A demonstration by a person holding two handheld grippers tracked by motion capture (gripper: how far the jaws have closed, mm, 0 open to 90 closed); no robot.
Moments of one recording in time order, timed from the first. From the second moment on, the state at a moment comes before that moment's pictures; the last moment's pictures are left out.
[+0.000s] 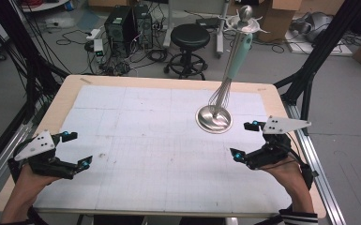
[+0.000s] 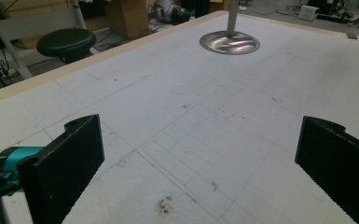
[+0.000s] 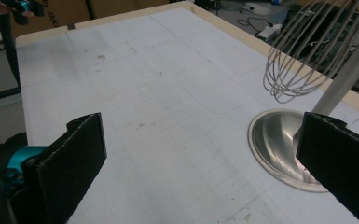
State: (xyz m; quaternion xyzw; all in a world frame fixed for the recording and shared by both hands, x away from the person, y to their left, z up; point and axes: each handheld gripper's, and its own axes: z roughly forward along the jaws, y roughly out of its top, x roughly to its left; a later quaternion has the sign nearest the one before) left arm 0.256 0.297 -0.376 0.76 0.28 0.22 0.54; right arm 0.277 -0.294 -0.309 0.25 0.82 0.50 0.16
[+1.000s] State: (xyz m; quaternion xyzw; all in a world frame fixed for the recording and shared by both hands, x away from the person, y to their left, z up) left arm 0.258 0.288 -0.383 0.77 0.28 0.20 0.53; right arm 0.256 -0.313 -0.370 0.28 0.79 0.52 0.18
